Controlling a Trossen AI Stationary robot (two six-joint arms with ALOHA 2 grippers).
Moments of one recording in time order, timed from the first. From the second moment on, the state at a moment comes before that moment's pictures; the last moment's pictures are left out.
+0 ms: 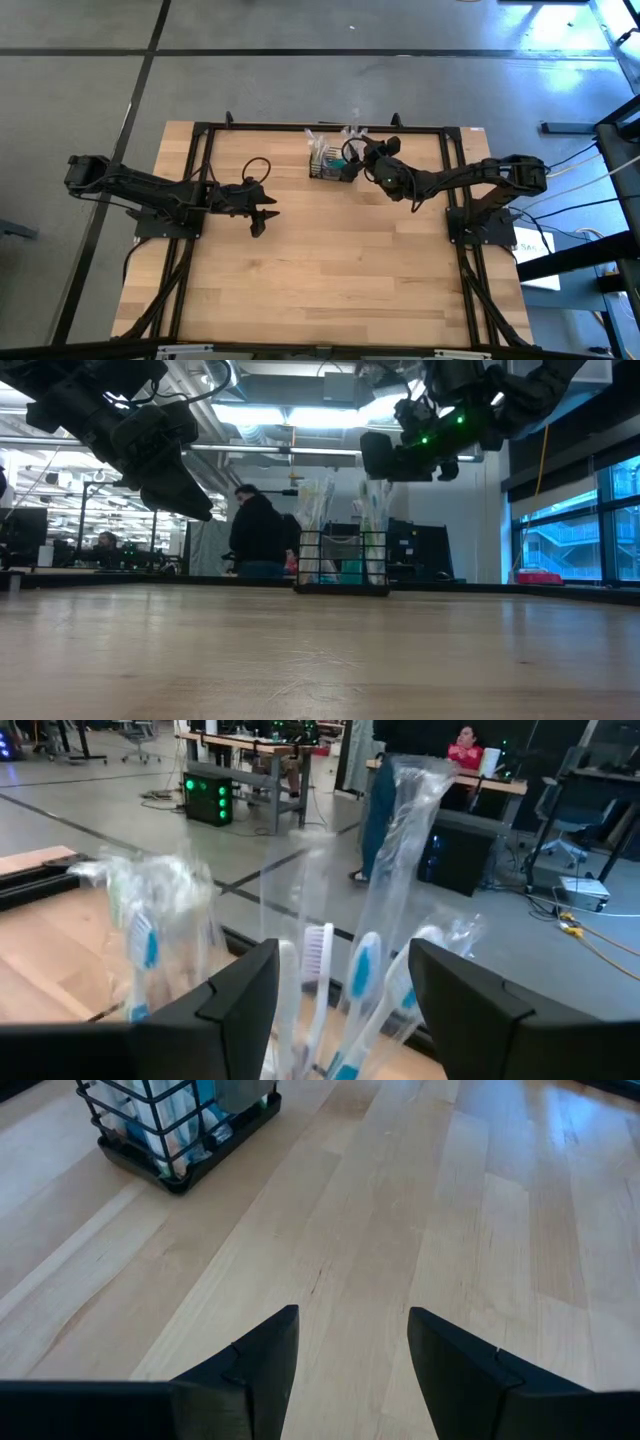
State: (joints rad) left arm -0.04 0.99 0.38 0.00 -0.23 -0.38; right arm -0.13 1.55 0.71 0.62 0.87 0.09
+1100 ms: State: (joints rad) left arm -0.04 0.91 0.38 0.05 -0.23 -0.17; right arm 0.05 1.09 0.71 0.17 0.37 0.17
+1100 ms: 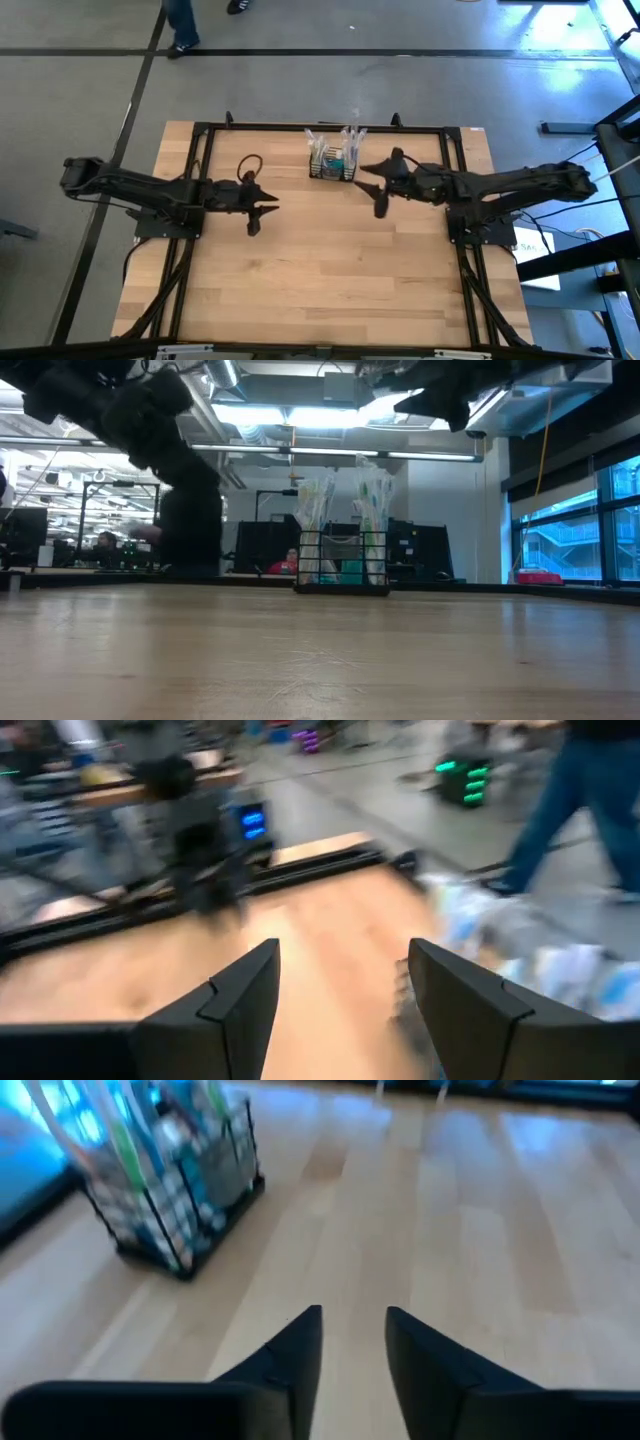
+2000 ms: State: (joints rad) left arm -0.18 0.29 0.15 -0.05 -0.21 -0.03; right arm 0.23 0.97 0.43 0.27 0.30 0.21
